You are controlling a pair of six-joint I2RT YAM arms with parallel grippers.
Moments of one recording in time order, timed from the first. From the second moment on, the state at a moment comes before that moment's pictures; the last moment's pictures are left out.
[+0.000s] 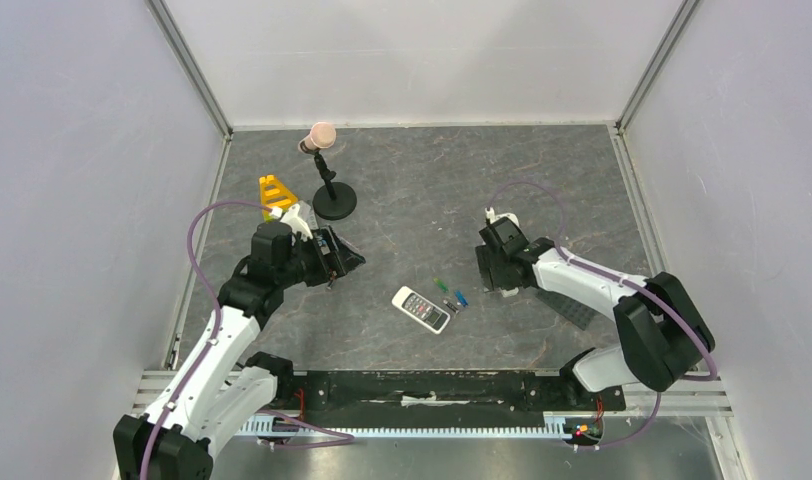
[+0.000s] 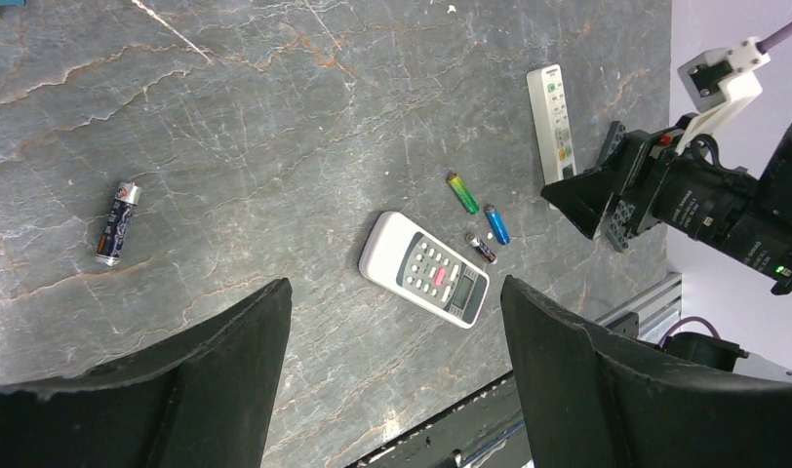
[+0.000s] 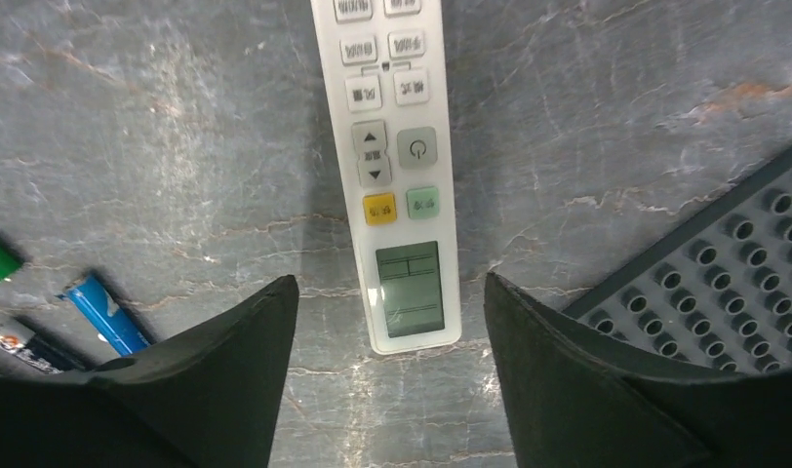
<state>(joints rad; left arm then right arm) -0.28 0.81 0.63 -0.42 0.32 -0.63 0.57 1.42 0.77 -0.48 0.30 0.36</state>
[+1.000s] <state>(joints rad) -0.34 0.89 0.75 -0.28 0.48 -0.57 0.55 1.24 0.77 -0.46 -0.12 0.23</state>
